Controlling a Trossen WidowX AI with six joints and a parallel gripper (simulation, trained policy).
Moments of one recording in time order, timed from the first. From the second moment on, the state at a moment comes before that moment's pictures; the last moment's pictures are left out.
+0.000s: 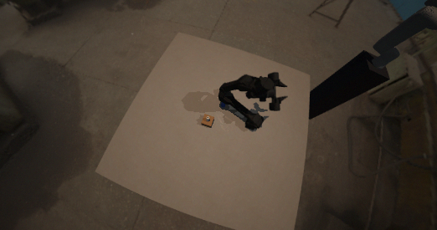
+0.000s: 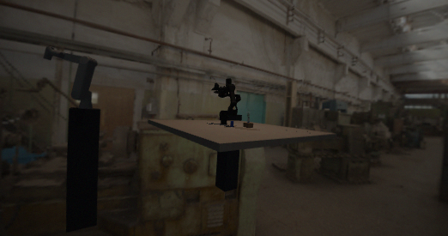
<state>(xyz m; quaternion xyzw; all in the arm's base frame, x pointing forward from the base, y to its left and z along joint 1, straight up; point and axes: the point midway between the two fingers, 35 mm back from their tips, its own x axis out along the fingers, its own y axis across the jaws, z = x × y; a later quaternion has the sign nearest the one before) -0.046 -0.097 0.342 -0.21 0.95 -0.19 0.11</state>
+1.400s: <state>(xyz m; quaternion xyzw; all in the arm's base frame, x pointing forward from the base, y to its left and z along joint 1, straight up) -0.100 -0.054 0.288 -0.03 0.93 -0.26 0.24</state>
